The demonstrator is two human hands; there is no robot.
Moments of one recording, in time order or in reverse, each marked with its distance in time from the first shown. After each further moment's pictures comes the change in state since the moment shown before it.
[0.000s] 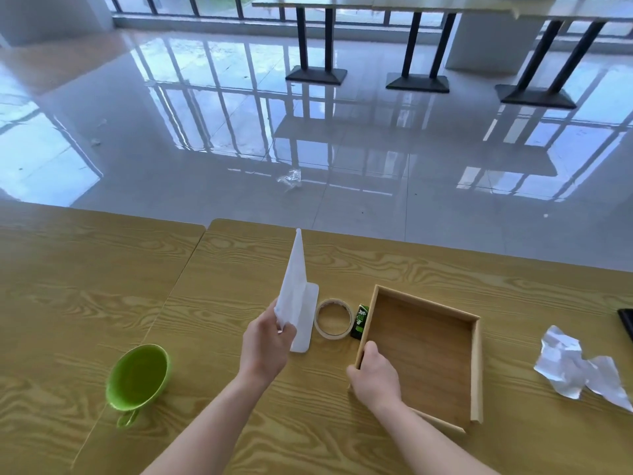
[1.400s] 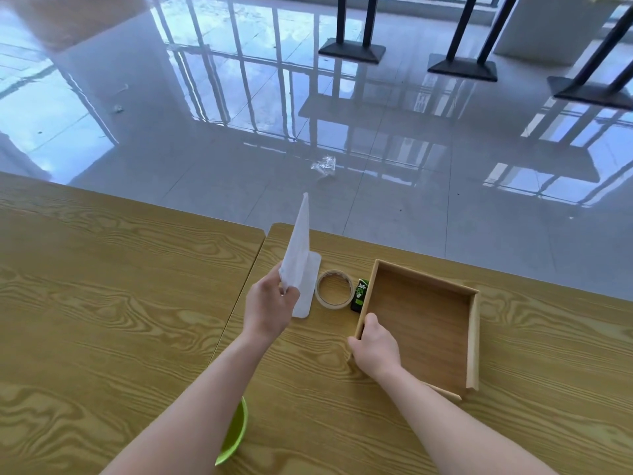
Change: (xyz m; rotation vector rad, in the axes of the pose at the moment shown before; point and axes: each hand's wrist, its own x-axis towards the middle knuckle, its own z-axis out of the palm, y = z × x) left_hand 0.162 -0.109 -0.114 -0.038 0.070 -0.058; right_hand 0.095 -0.188 0.076 -0.079 -0.042 -0.057
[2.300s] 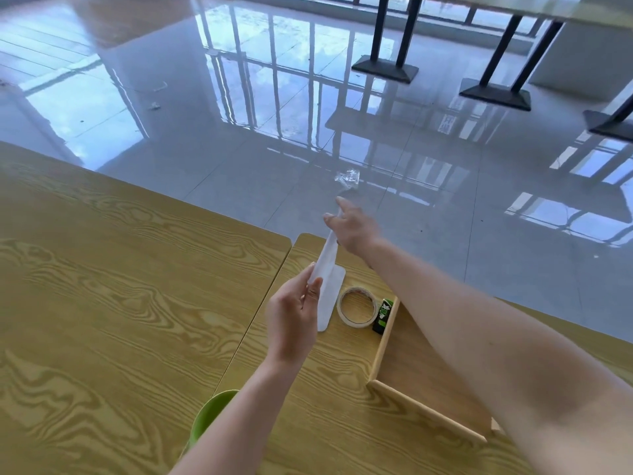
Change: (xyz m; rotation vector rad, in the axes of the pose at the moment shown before) left_hand -0.020 0.026 -0.018 -0.278 0.276 0.136; right_hand 0.084 -0.207 -0.097 0.149 -0.050 -0.398
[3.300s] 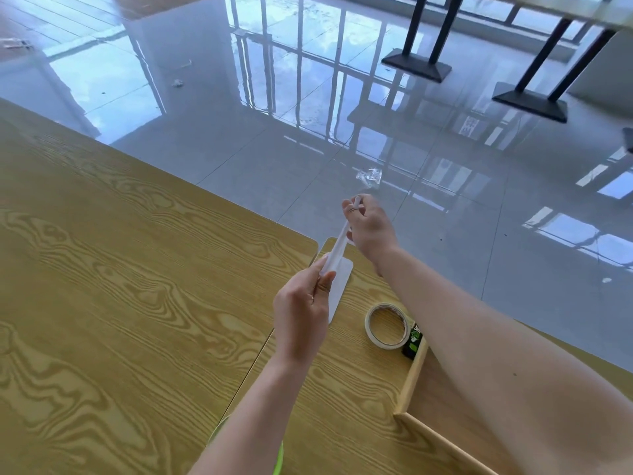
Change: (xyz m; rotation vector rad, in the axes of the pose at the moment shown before) left_hand 0.043 -0.030 -0.016 0.028 0.118 0.011; right_hand 0.033 -0.028 0.045 0.311 0.139 -0.007
